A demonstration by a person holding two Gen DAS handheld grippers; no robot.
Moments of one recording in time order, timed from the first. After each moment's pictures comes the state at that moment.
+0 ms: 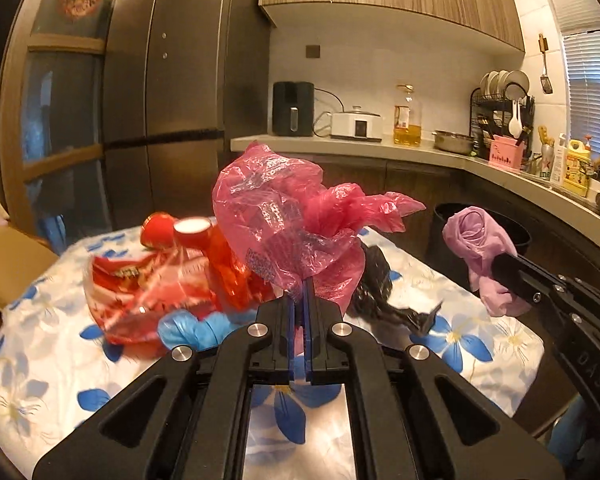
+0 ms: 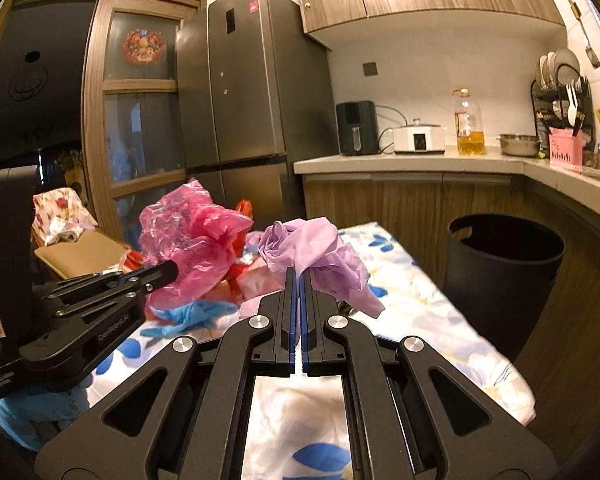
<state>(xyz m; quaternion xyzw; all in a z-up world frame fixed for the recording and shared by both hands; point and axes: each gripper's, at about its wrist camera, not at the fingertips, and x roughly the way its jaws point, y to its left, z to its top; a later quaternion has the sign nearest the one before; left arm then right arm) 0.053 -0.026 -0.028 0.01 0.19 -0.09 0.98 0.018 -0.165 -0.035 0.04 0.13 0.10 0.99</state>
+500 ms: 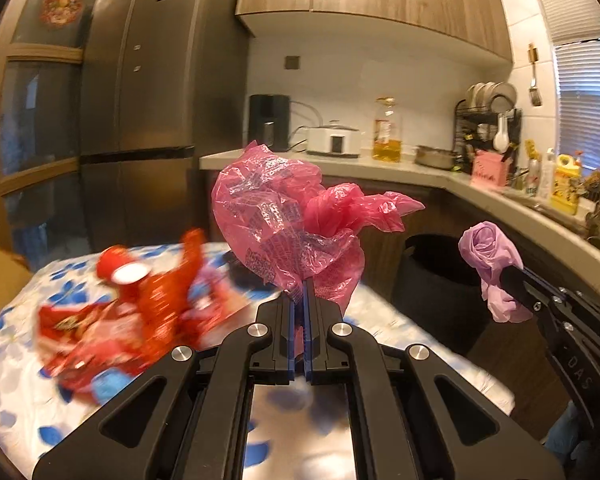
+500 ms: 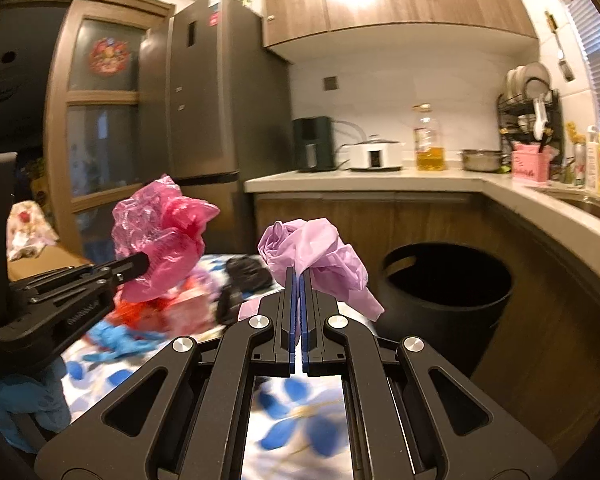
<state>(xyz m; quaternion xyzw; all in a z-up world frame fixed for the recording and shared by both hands) 0.095 -0.098 0.006 0.00 0.17 -0.13 0.98 0.044 -0.240 -0.007 0.03 0.11 0.02 0.99</state>
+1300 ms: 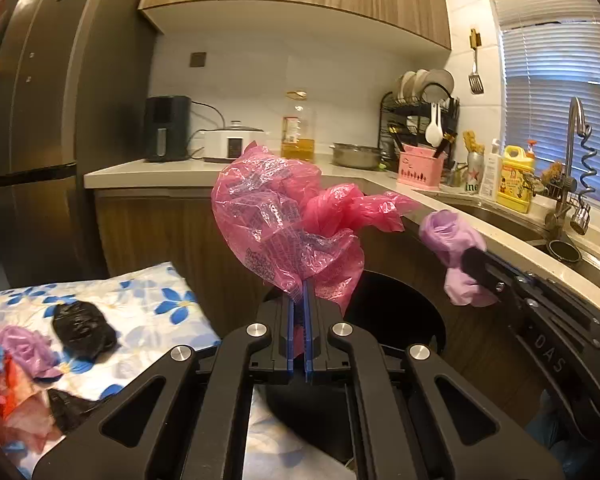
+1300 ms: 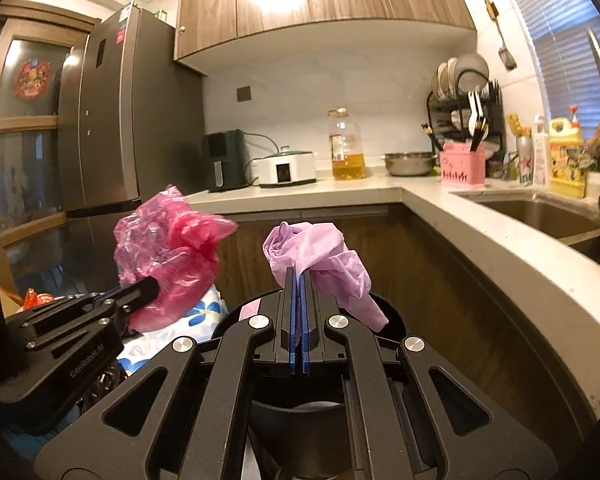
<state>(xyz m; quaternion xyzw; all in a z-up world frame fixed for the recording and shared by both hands) 0.182 -0.276 -0.002 0.01 0.16 -0.26 0.95 0.127 -0.405 -0.004 0.06 0.10 -0.08 0.99</state>
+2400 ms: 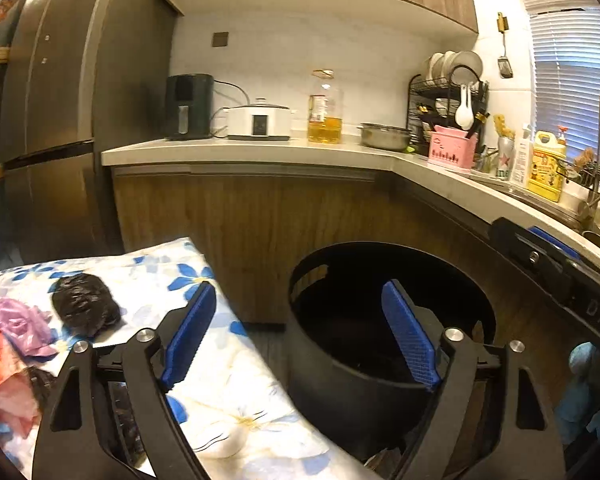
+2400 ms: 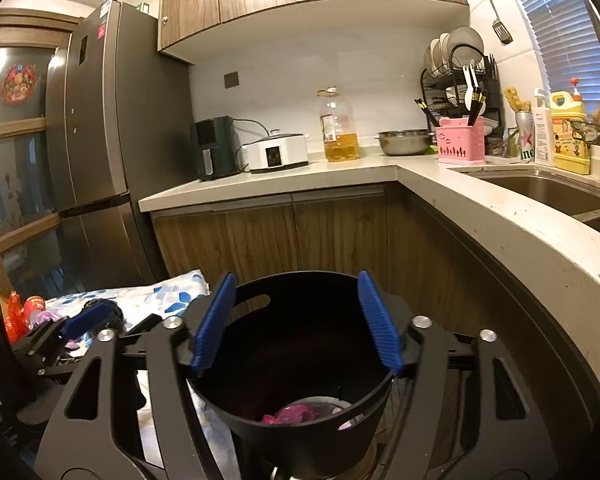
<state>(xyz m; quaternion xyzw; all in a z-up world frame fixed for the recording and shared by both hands) 0.204 -0.269 -0.033 0.01 0.19 -0.20 0.96 0.154 -0.430 -0.017 0.08 0.13 -0.09 0.98</state>
